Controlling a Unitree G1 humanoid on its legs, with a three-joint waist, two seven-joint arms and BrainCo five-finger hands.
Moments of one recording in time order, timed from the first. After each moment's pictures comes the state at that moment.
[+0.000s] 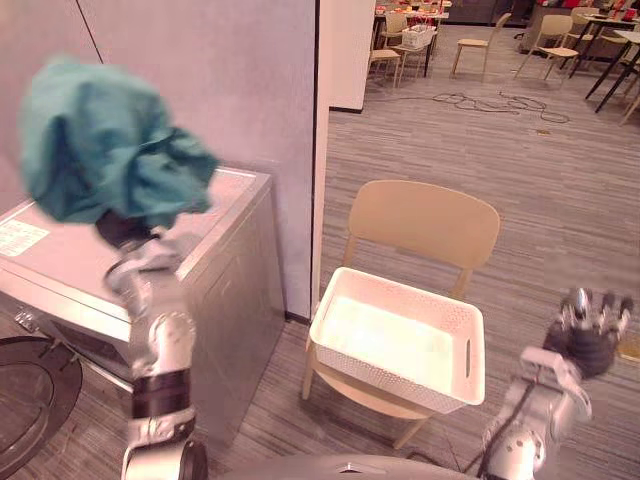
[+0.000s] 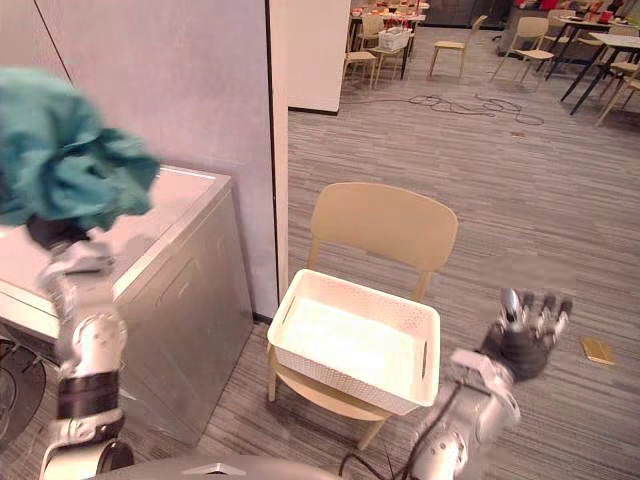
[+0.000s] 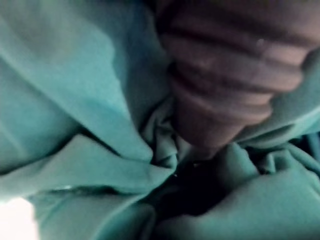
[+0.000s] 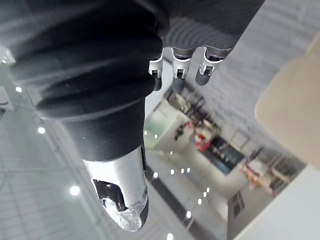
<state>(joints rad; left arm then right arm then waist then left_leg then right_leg) -0.17 0.04 0.34 -0.21 -0.66 -0.24 0.25 0.26 0.07 -0.54 -0.27 0.83 -0.26 -0.22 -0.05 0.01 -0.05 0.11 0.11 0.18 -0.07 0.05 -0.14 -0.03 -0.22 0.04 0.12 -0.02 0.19</state>
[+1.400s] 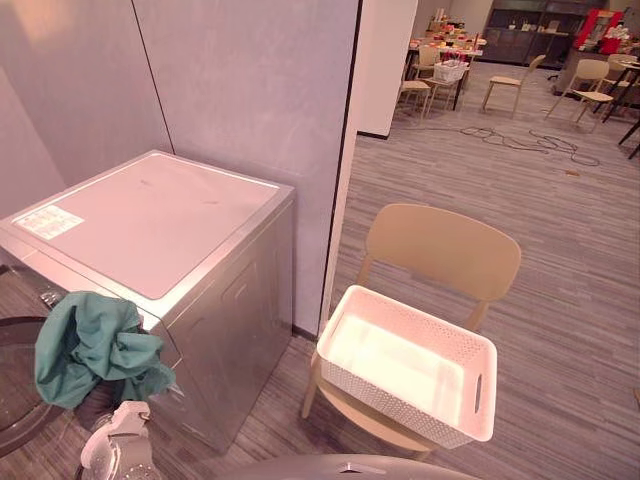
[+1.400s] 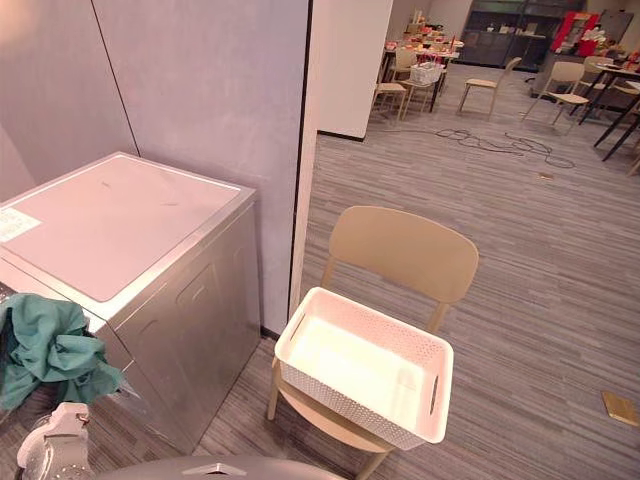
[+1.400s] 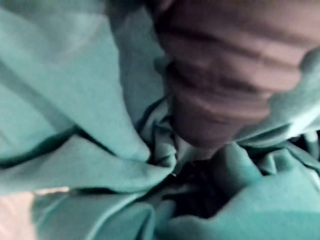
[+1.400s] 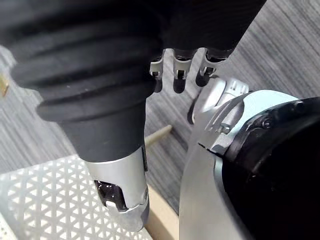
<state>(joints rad) 0.32 -0.08 0.45 0.16 -0.68 -0.21 0.09 0.32 0.02 -0.40 1.00 0.63 -0.06 -0.03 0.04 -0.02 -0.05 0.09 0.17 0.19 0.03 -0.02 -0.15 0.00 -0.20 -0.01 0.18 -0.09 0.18</state>
